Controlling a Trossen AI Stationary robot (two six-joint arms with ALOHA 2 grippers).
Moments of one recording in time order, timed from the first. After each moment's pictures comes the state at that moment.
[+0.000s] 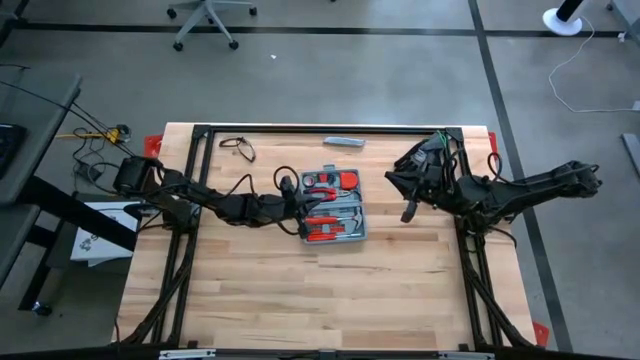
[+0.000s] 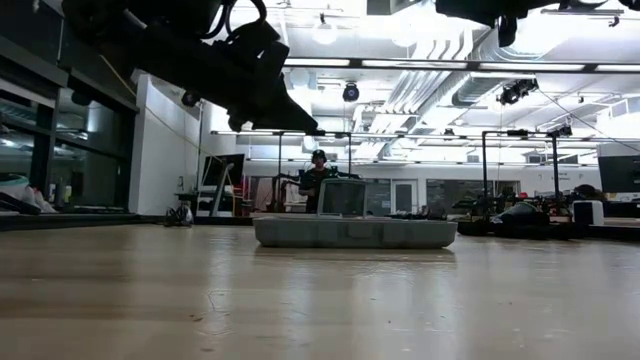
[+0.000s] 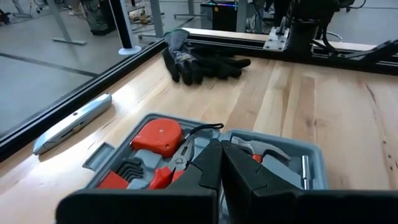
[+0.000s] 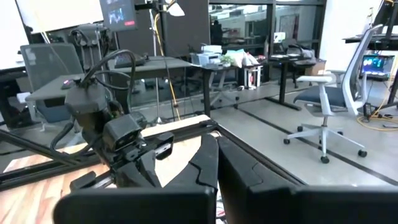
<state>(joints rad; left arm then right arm) -0.11 1.58 0.66 0.59 -0.50 -0.14 0.21 0.81 0.56 0.27 0.63 0.05</state>
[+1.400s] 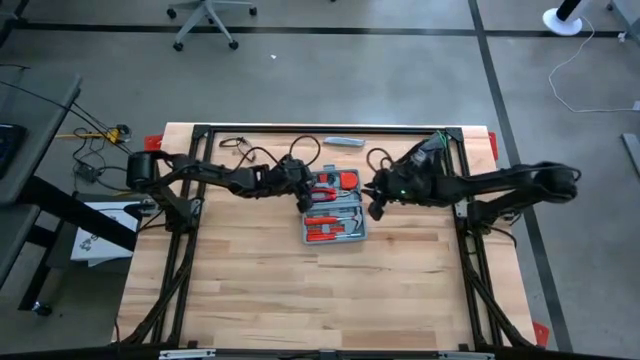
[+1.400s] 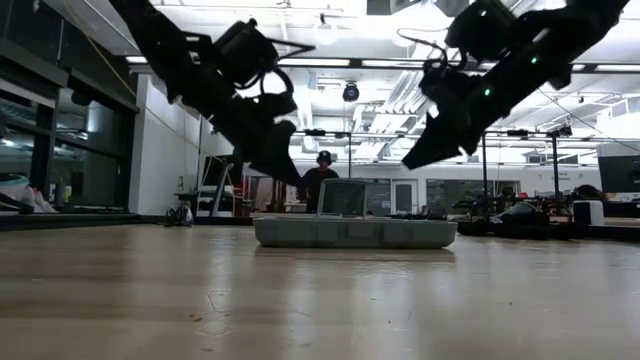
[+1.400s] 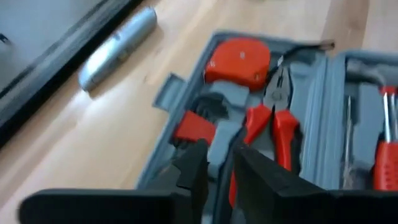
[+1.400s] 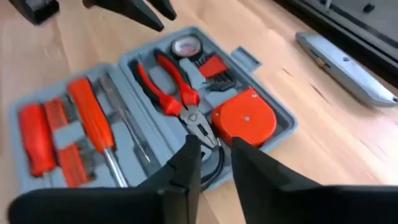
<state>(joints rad) 0.20 1.65 0.80 0.17 -0.27 -0.06 -0.13 1.31 0.56 0.09 0.25 0.21</state>
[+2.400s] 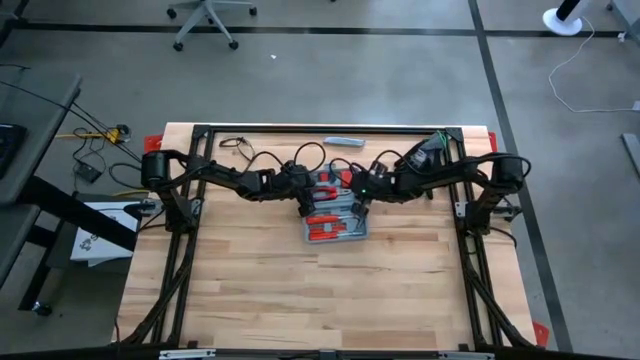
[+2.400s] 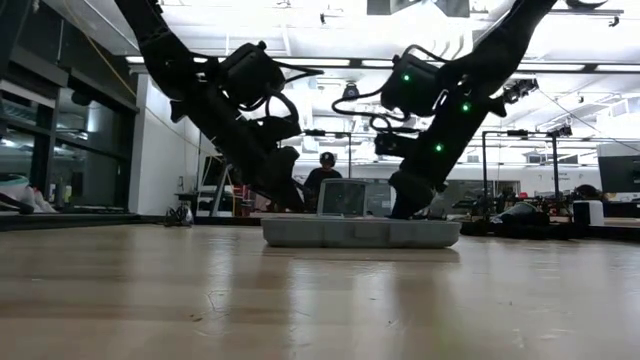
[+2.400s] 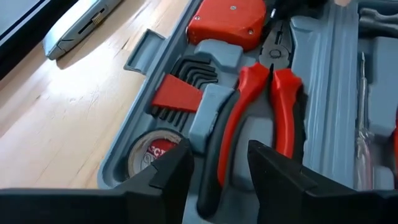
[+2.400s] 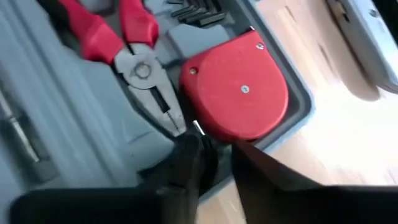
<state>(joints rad) 0.20 1.75 0.79 0.21 -0.25 -0.08 -0.19 1.74 0.81 -0.12 0.36 0.08</state>
